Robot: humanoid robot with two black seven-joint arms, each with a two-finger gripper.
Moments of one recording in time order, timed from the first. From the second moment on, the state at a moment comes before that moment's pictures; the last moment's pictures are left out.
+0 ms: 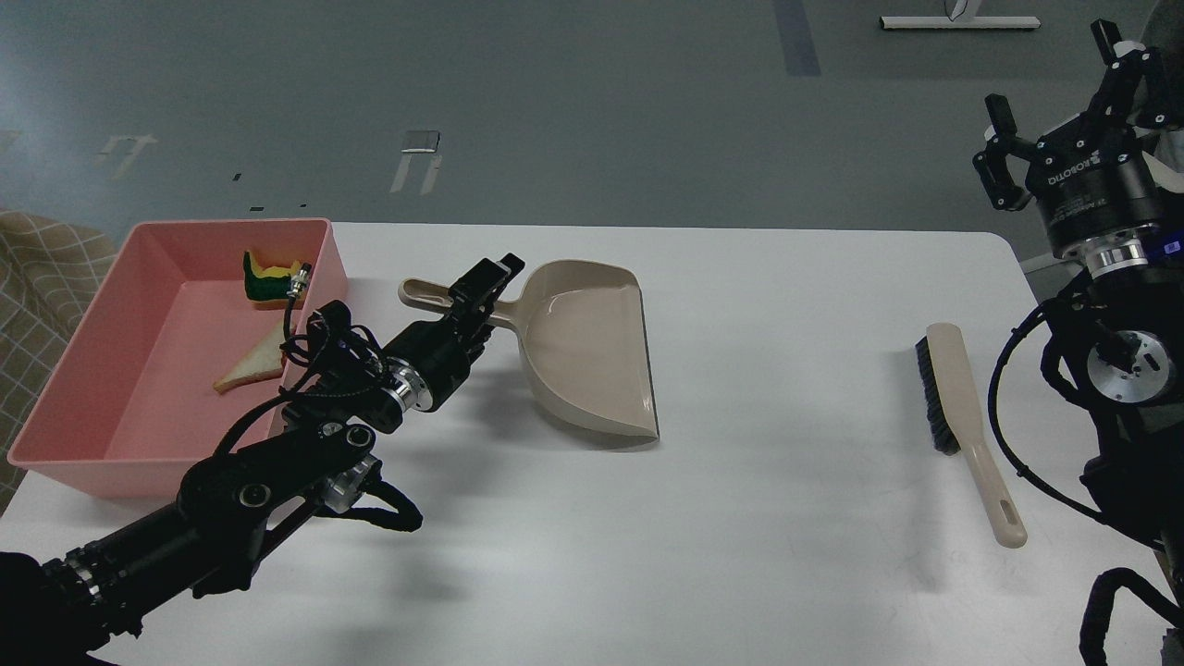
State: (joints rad) left arm -0.50 0.30 -0.61 -1.08 0.88 0.14 -0.28; right arm 0.59 -0.19 1.58 0.84 -0.83 0.49 0.29
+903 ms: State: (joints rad) left arm -0.52 0.16 -0.60 -1.02 0.88 0.14 -0.28; right arm 0.58 -0.22 1.58 0.84 -0.83 0.49 0.29
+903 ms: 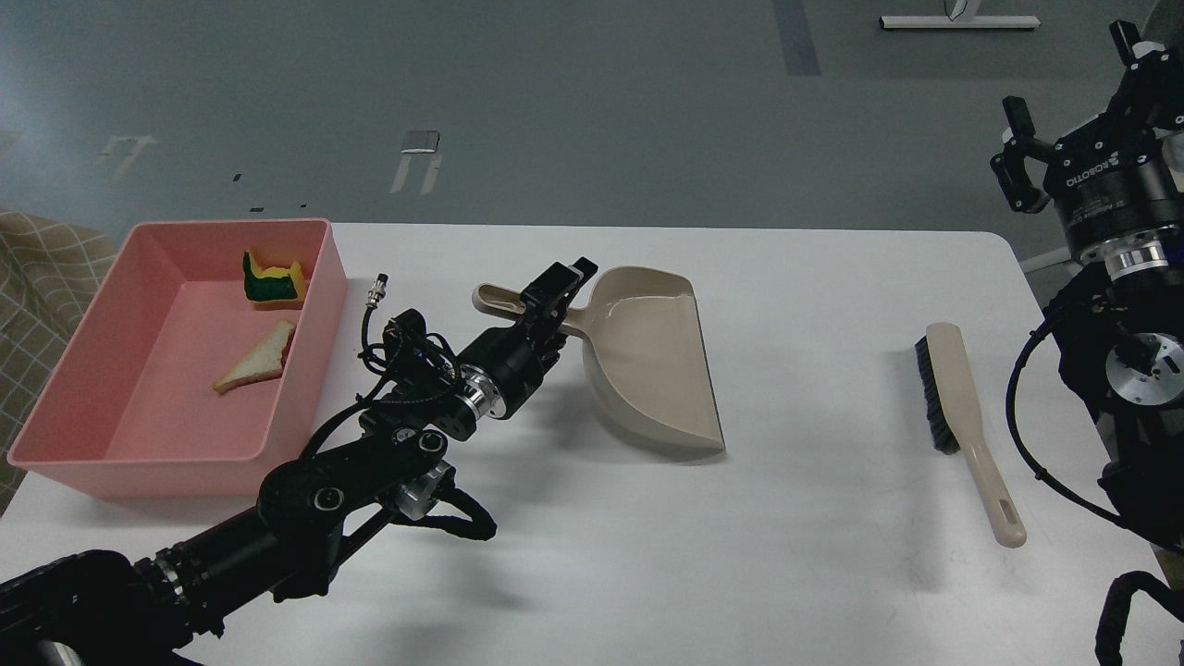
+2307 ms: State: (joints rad) left arm -0.55 0.46 -0.45 -1.05 0.88 0.14 -0.27; right arm 0.56 -0.22 1.58 0.85 -0.83 0.49 0.32
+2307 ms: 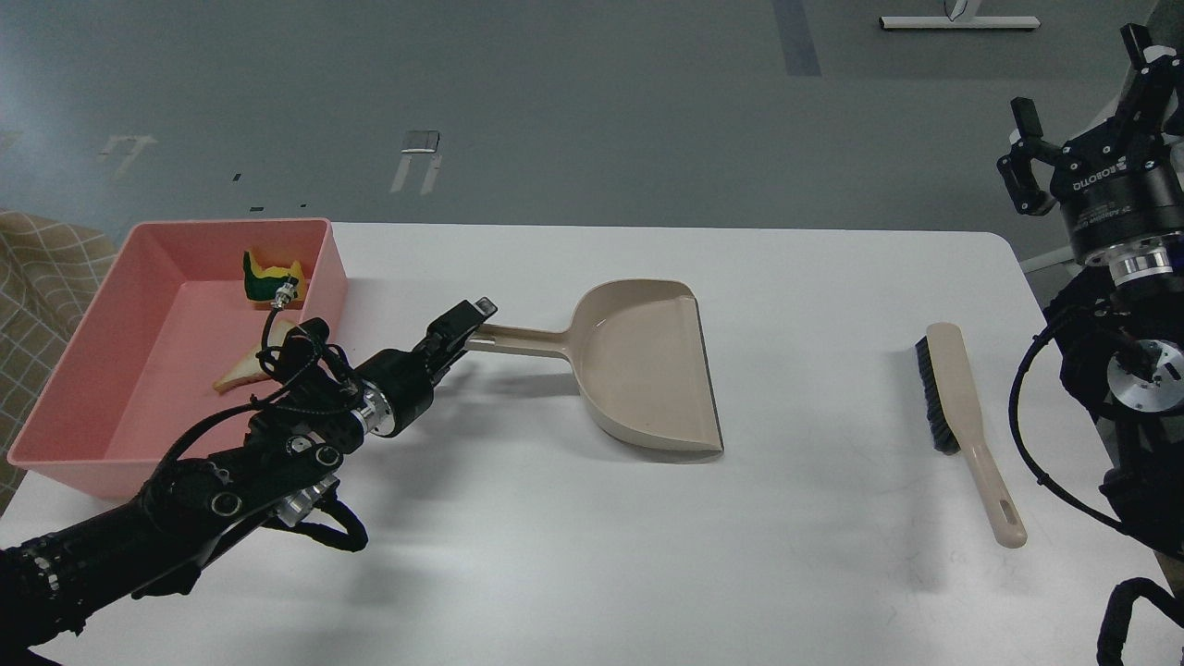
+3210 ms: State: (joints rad) left arm -0.76 0.55 -0.50 -1.08 0.74 0.13 -0.29; right arm 0.57 -0.24 1.60 0.85 -0.71 0.47 0.31
